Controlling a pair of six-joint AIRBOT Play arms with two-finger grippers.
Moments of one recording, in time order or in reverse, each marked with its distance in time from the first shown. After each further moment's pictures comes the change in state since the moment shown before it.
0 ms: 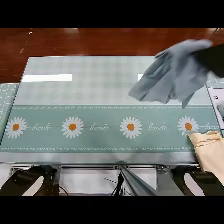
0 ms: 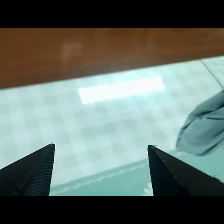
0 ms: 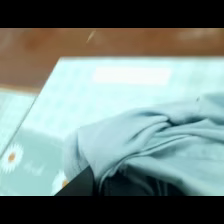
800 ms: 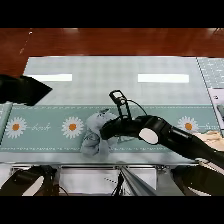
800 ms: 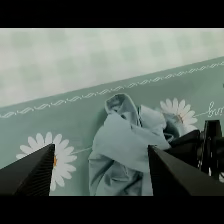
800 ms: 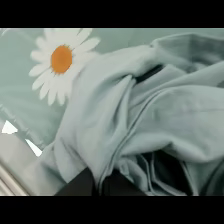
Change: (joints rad) left arm 0.000 -0.009 -0.419 -0.035 -0.018 0.000; right arm 0.893 -0.413 -0.426 -0.376 -0.672 0.371
